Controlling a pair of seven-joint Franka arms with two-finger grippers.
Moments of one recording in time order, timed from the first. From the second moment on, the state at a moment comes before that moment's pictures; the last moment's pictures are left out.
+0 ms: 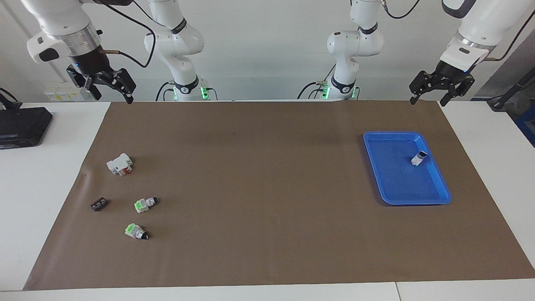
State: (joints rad) left arm -0.09 -0.13 0.12 -1.70 -0.03 1.60 0.16; right arm 0.09 -0.06 -0.15 -1.55 -0.02 1.48 0.13
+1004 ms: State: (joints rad) left arm -0.09 -0.13 0.12 -1.70 -0.03 1.60 0.16; right arm 0.06 -0.11 -0.15 -1.74 -0.01 1.66 -0.54
